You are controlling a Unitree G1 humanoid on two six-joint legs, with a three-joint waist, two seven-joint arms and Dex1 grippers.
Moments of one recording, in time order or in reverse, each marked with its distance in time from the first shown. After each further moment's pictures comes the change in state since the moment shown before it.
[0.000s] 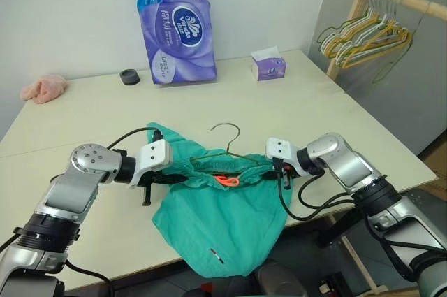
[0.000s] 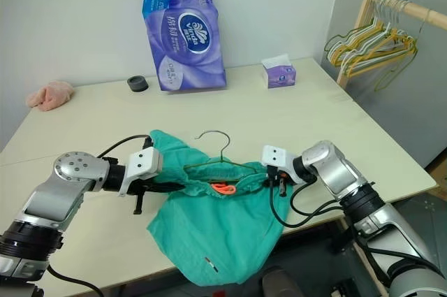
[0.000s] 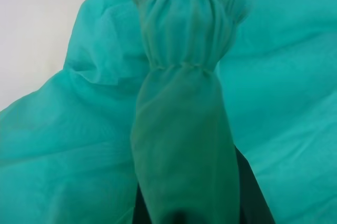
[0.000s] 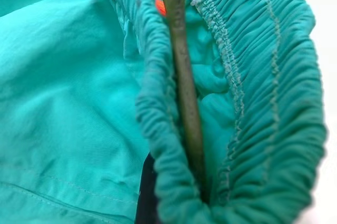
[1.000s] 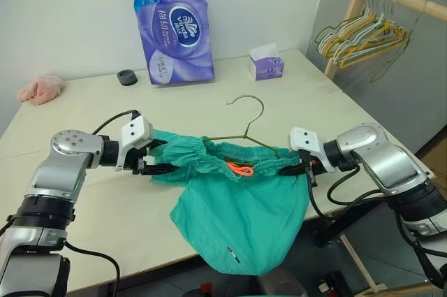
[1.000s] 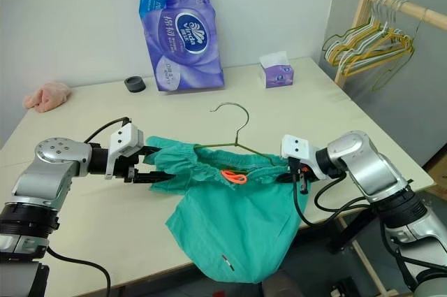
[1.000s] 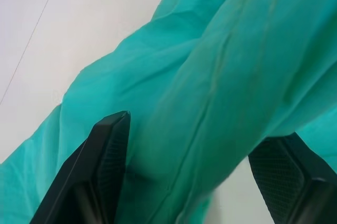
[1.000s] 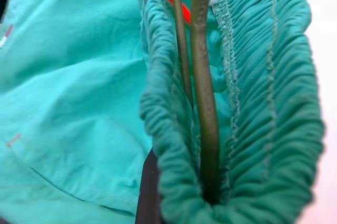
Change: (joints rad) left arm -0.139 0.008 0.056 0.251 -0.035 -0.053 -0.067; right arm 0.061 -0.193 -0.130 -0.296 0.133 0.171 0.090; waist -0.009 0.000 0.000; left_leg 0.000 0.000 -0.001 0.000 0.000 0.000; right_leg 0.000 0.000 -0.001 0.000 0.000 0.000
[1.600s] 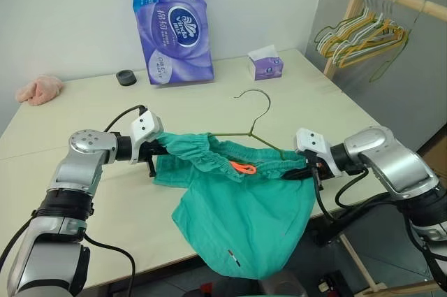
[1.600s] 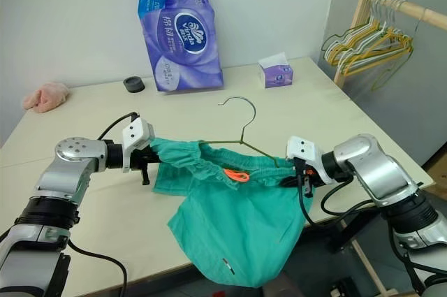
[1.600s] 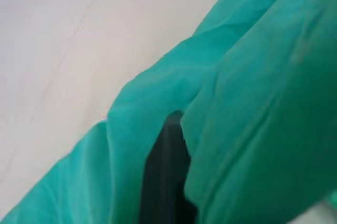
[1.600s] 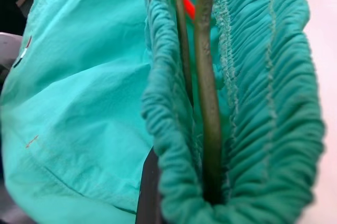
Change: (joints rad) left arm -0.076 -0.113 -0.006 0.165 0.038 -0.114 0.151; right arm 0.052 -0.066 -0.032 -0.071 0.078 0.104 -0.003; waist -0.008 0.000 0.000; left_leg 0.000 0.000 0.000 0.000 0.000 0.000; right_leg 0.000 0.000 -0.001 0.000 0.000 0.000
